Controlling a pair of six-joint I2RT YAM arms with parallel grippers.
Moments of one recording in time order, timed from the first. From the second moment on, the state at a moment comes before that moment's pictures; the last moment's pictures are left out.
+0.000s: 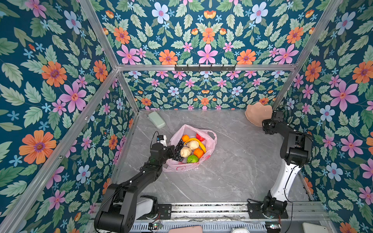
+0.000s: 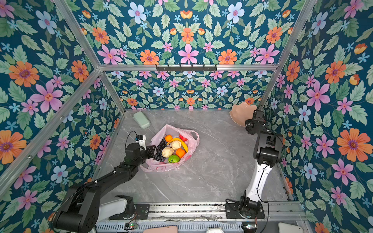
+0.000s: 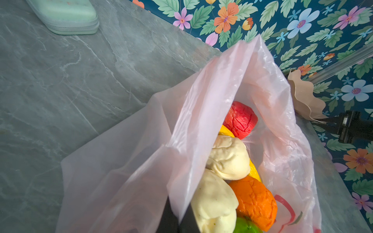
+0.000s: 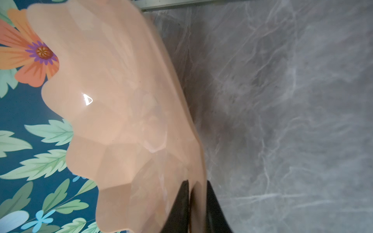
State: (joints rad) left arm -0.23 1.21 0.38 0.36 0.17 -0.47; right arm -0.28 2.14 1.55 -0.26 -0.10 1.24
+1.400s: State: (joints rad) left arm -0.25 1.24 0.47 0.24 0.09 -0.50; right arm -0.25 1.13 0.57 -0.35 -0.51 1.02
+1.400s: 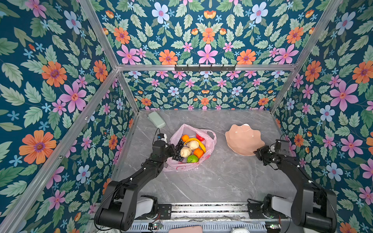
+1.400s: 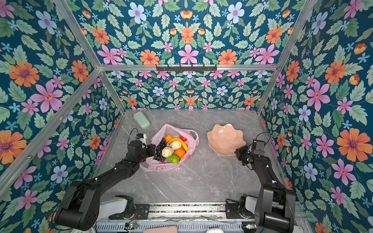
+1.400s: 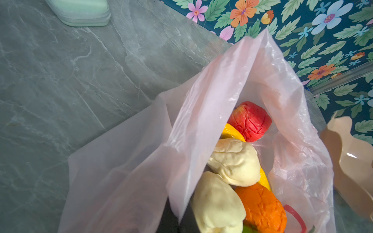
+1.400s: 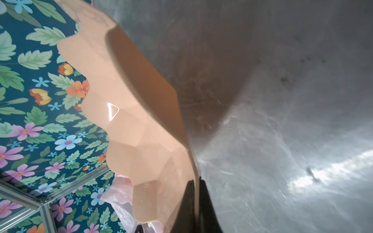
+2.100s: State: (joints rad) left arm -0.25 1.34 0.53 0.23 0.04 -0.54; right arm -0.11 0.71 0.44 -0.95 -0.58 0.77
